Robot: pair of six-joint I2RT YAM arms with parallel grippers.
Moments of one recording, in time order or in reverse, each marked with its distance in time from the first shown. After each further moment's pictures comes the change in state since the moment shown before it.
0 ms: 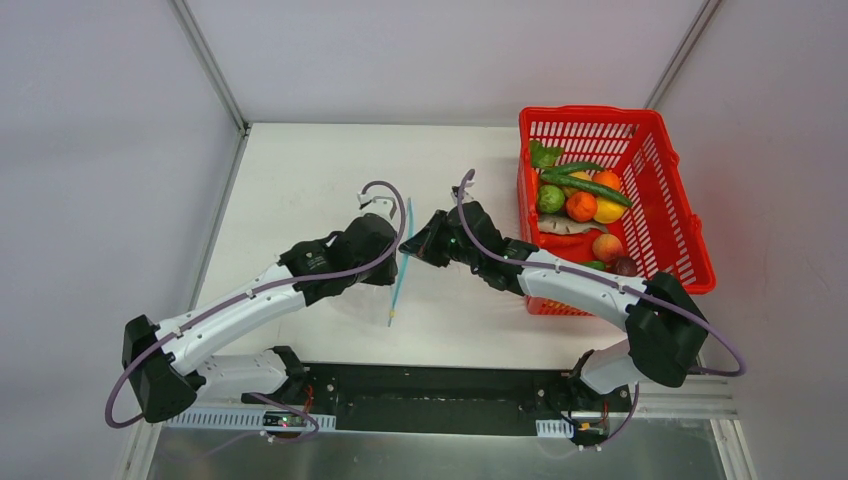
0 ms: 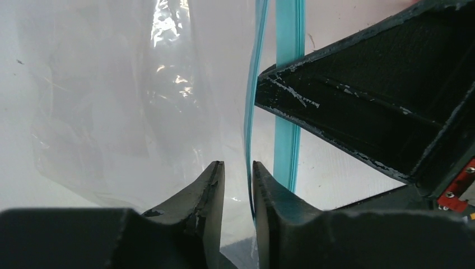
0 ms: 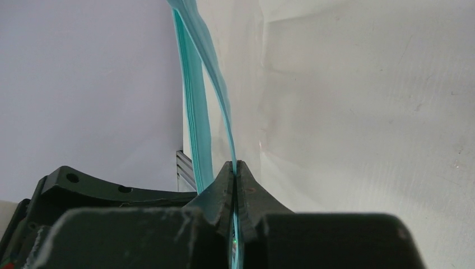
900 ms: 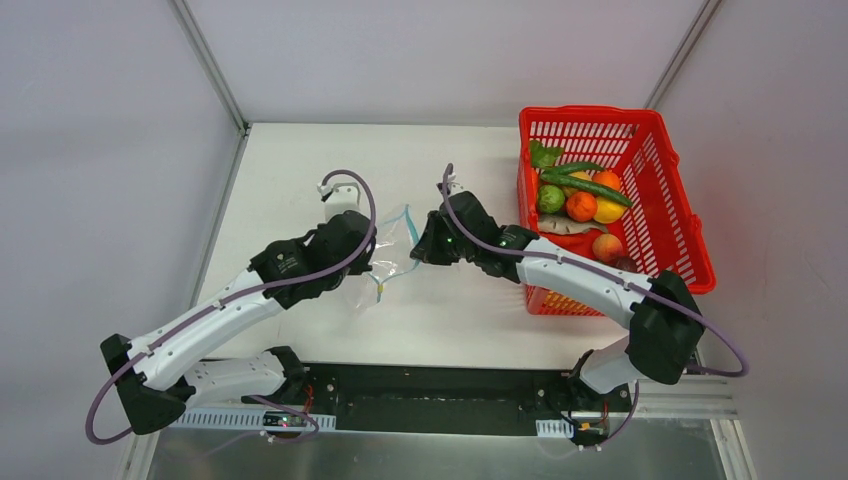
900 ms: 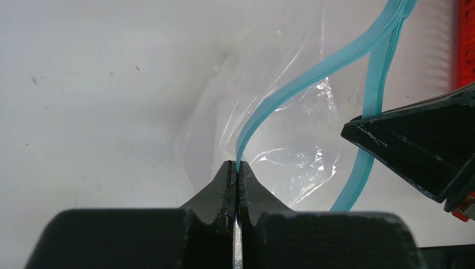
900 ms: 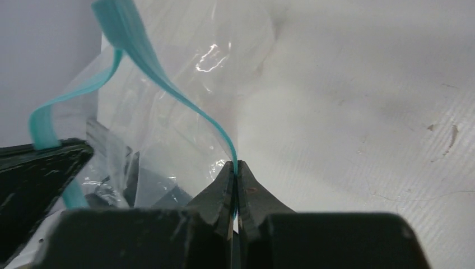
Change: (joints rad) left arm -0.007 -0.086 0.122 -0.200 -0.304 -0.065; right arm -0.002 0.023 0.149 -0.321 0.023 -0.327
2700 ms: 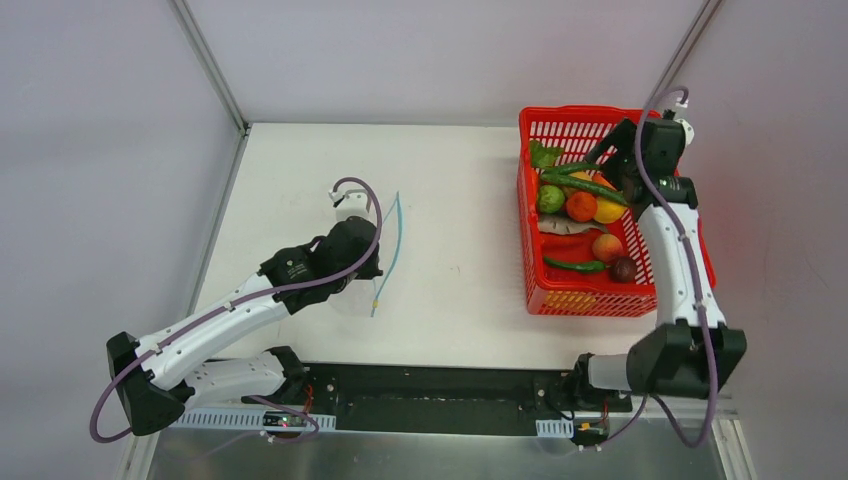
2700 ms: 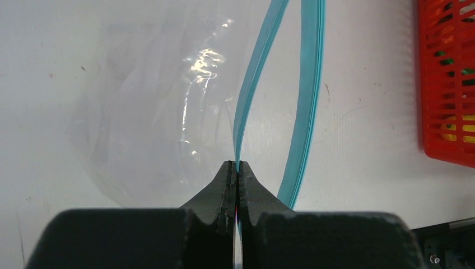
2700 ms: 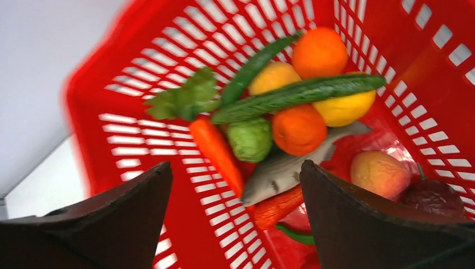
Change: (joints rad) left arm 0.001 -0.013 -0.133 0.187 0.117 -0.009; right arm -0.917 -0.216 0.238 -0.292 0.181 -0.239
